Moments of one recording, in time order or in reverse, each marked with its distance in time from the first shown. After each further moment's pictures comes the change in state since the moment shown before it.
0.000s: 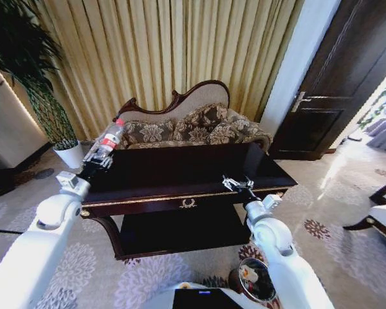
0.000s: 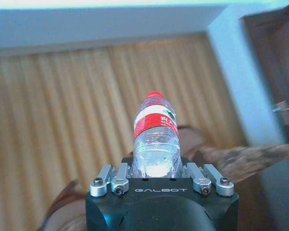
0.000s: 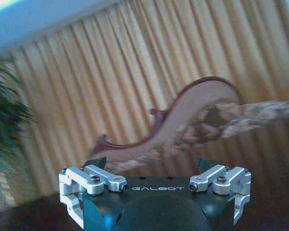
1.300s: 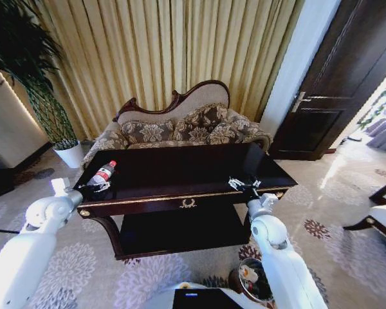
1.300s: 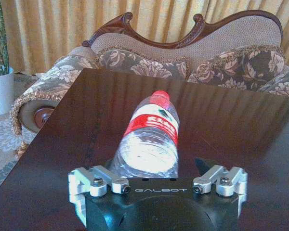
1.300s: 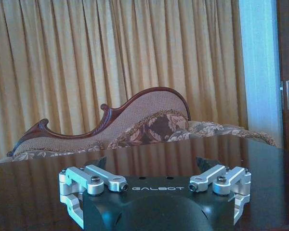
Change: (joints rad) left arm 0.020 0.026 -0.096 0.106 -0.498 0.657 -0.316; right arm 0.082 0.099 0.041 -0.219 -0.385 0.041 0.000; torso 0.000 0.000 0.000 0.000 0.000
